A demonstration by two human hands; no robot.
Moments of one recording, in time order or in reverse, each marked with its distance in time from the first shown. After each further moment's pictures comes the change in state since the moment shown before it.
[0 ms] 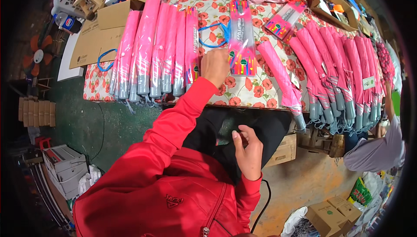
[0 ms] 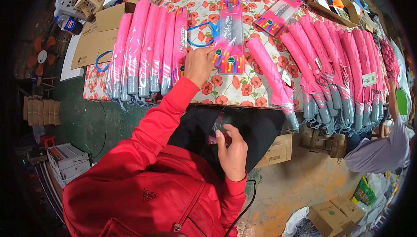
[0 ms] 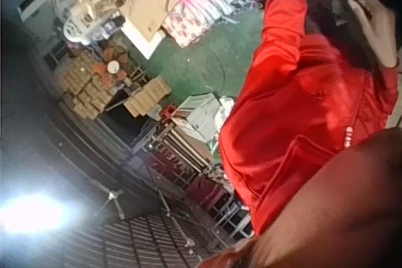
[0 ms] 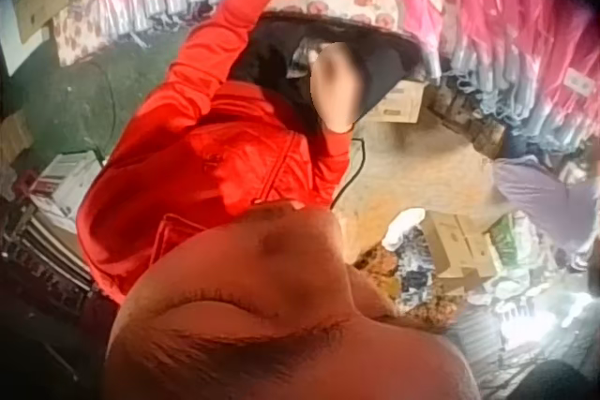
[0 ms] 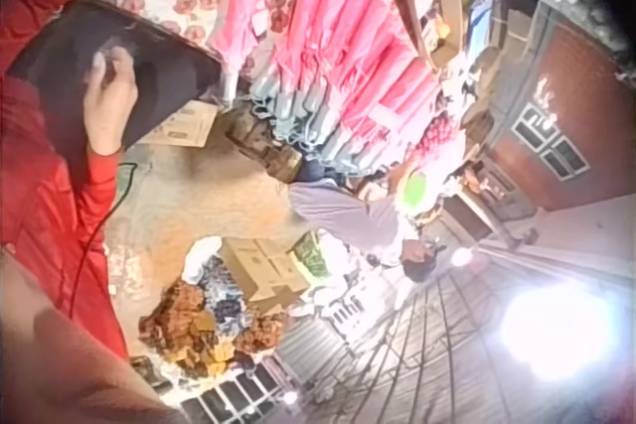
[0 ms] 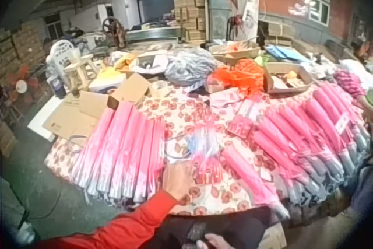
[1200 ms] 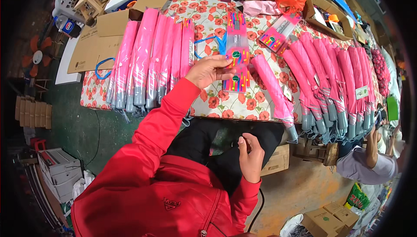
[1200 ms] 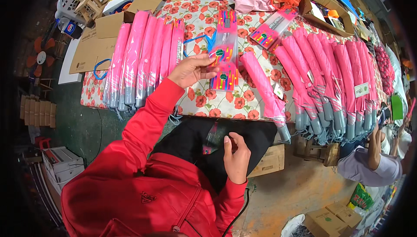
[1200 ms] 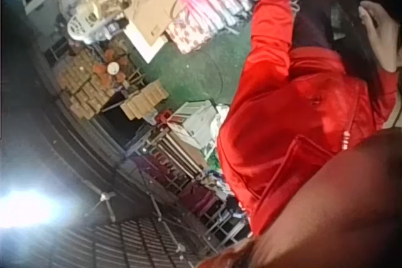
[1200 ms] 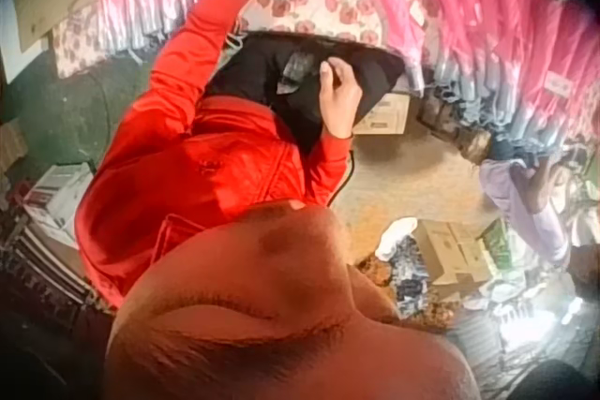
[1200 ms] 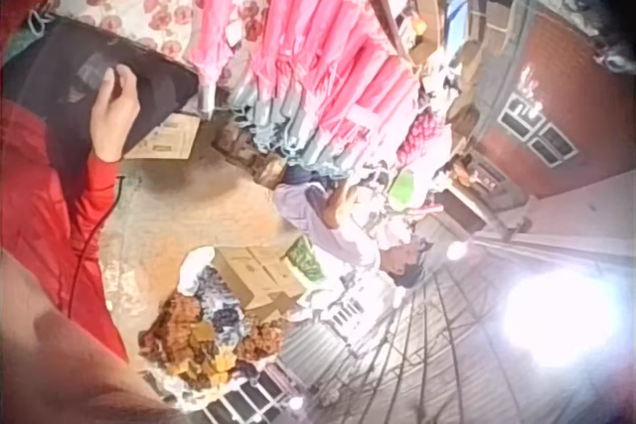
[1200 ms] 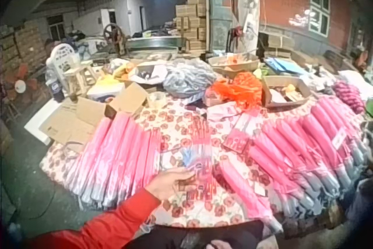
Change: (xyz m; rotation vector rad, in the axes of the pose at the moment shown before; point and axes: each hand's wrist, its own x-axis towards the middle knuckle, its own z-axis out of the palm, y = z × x) left_hand 0.034 -0.022 -0.030 -1.681 -0.688 -0.644; right_hand 0.017 0.019 -0.020 -0.018 0.092 0.042
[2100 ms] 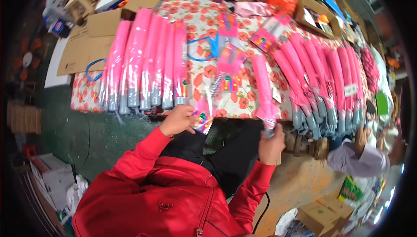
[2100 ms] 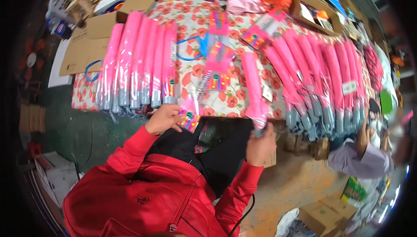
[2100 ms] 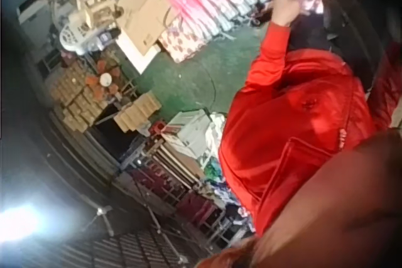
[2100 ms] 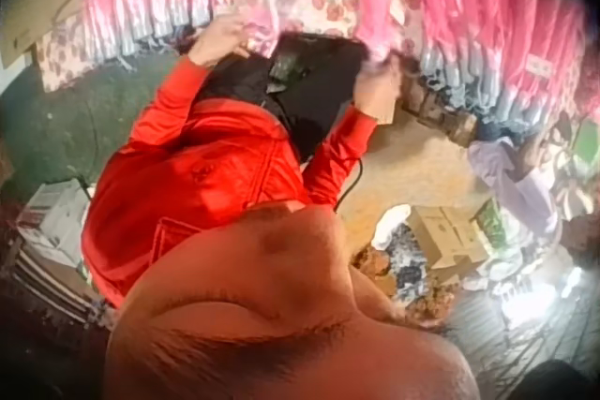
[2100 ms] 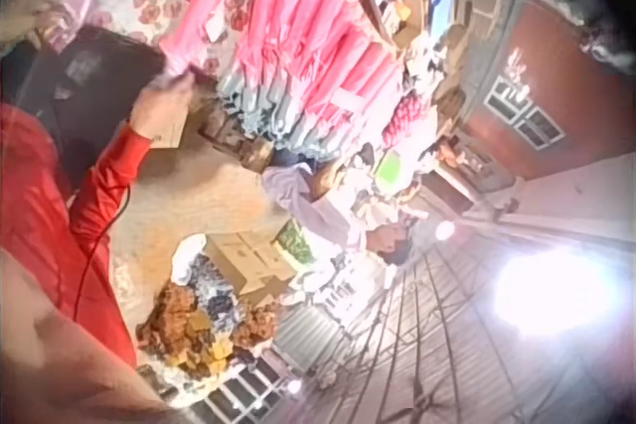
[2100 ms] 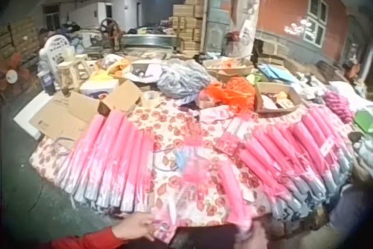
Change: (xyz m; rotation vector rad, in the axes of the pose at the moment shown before) left_hand -0.129 -0.068 -0.032 0.574 0.108 -0.231; right_hand 0.042 0.059 -0.056 -0.801 0.411 0.003
